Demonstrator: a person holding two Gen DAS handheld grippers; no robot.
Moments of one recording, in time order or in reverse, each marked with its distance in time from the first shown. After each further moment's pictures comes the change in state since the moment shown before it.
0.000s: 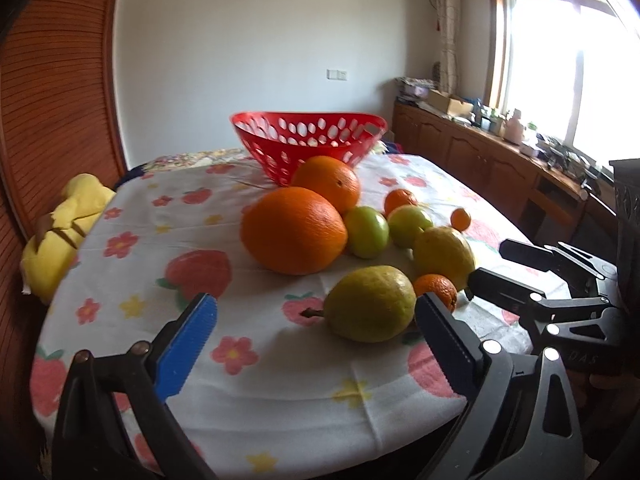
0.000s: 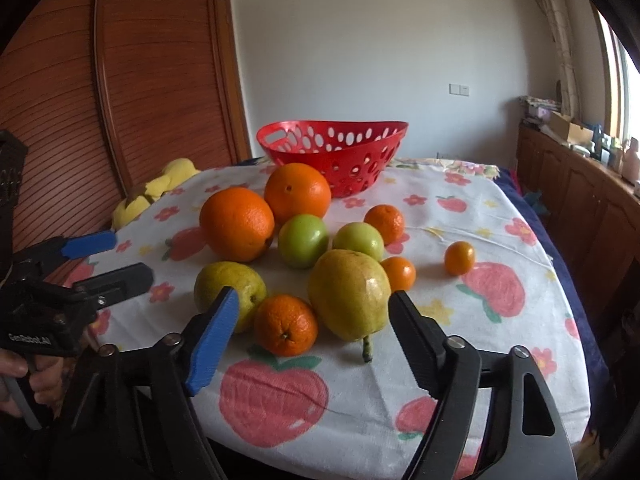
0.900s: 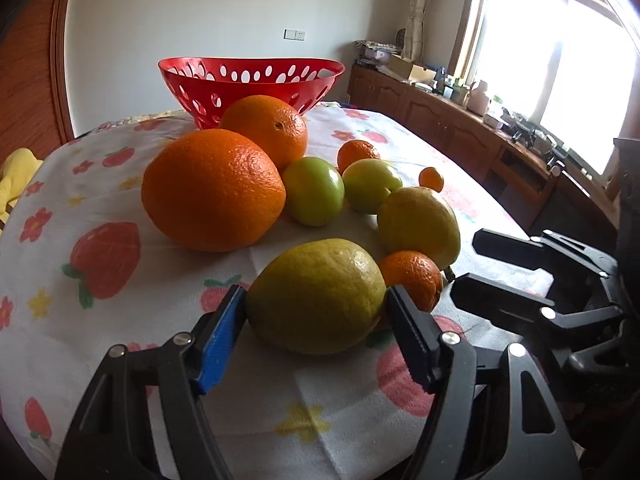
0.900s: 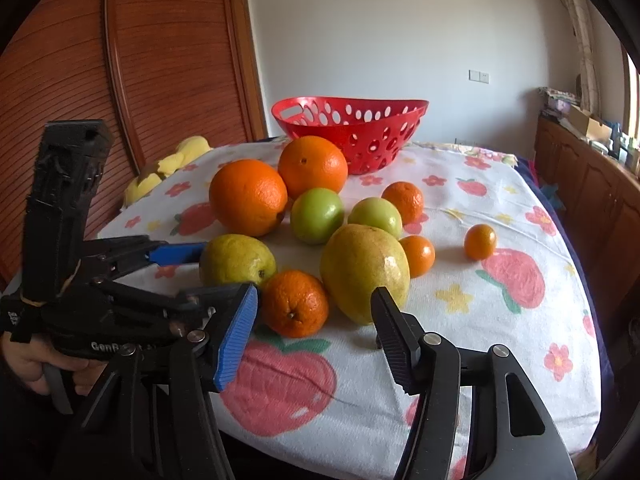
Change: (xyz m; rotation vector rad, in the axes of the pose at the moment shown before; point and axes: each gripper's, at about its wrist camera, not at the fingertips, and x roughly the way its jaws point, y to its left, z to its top) left arm 0.056 -0.009 -0.004 0.005 0.139 -0.184; right arm 0.011 -0.002 -0.005 -0.019 0.079 0.058
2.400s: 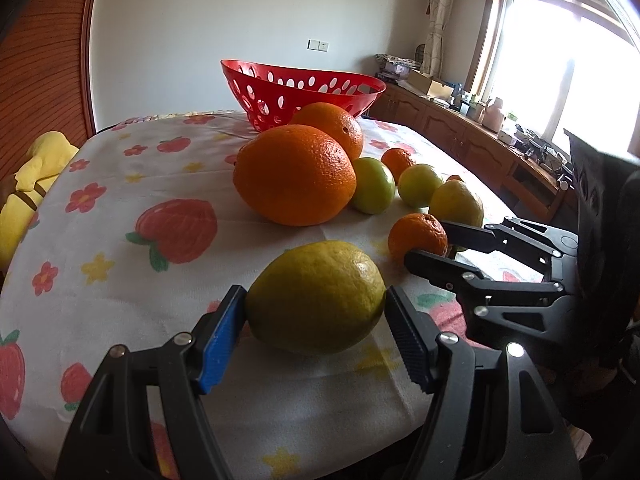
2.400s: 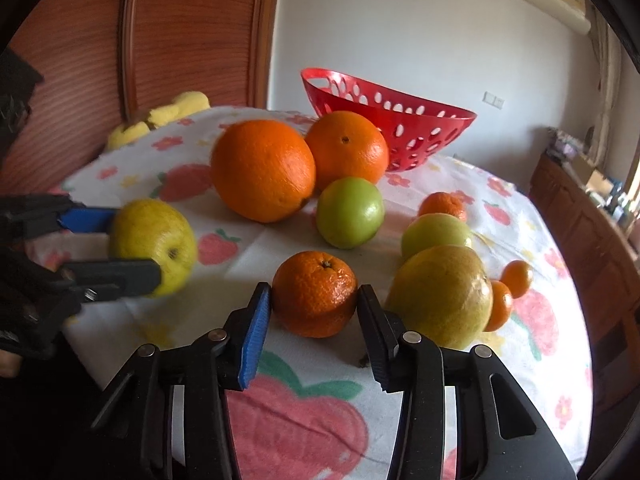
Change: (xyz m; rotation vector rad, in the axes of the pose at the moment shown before) left arm -0.033 0.039 -0.020 -0.044 -0.043 0.052; right arm 0.053 0.040 0.009 -0.173 0.056 -0.061
